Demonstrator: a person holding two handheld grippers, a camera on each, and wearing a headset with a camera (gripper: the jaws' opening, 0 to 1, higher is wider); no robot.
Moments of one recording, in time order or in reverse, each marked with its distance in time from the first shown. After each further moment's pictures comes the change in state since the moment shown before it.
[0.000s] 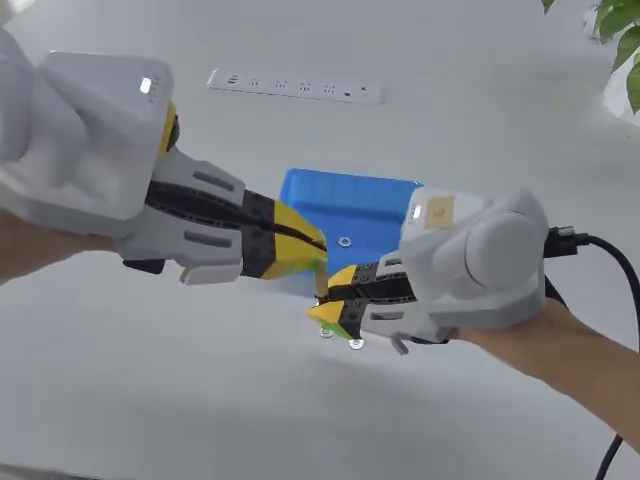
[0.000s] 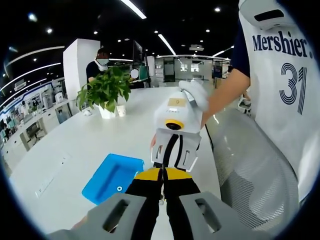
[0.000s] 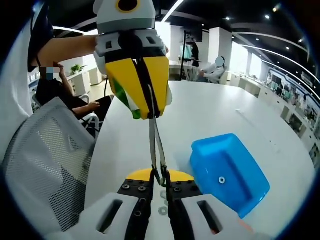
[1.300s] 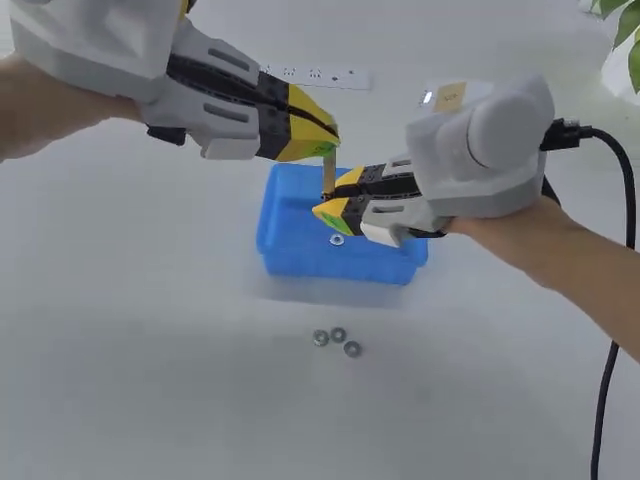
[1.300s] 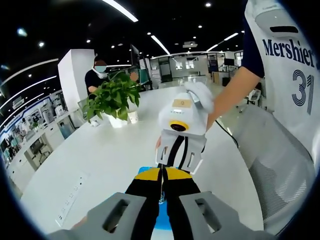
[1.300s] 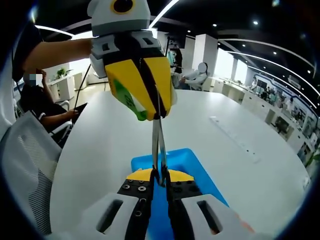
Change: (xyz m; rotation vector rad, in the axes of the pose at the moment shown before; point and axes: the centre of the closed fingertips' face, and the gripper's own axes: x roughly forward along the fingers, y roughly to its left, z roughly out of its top) left arm 0.019 0.098 0.009 0.103 0.009 0.008; right arm 0.012 -0.103 0.017 0.015 -0.053 -0.135
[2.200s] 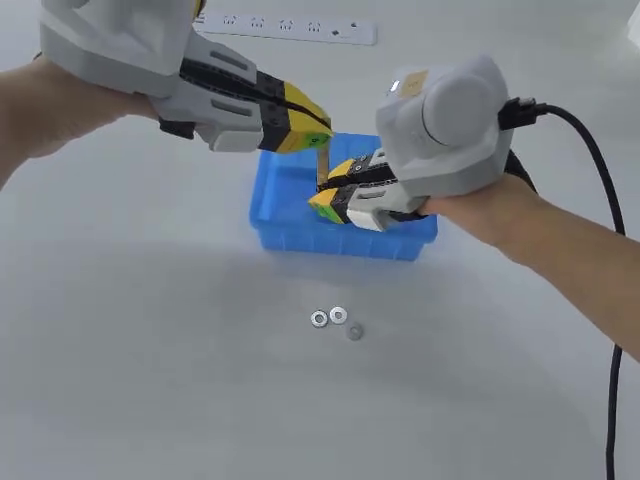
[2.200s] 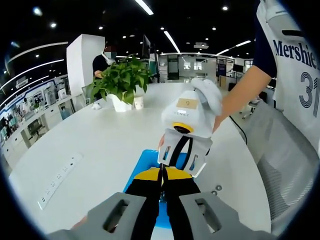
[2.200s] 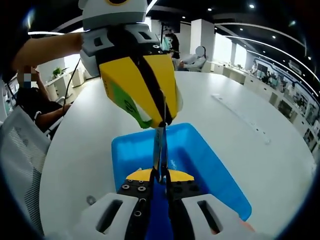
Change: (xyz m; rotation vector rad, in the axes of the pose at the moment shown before) left arm 0.025 0.023 -0.056 -0.123 0.018 0.010; right arm 0.035 -0.010 -0.045 0.071 0.107 0.023
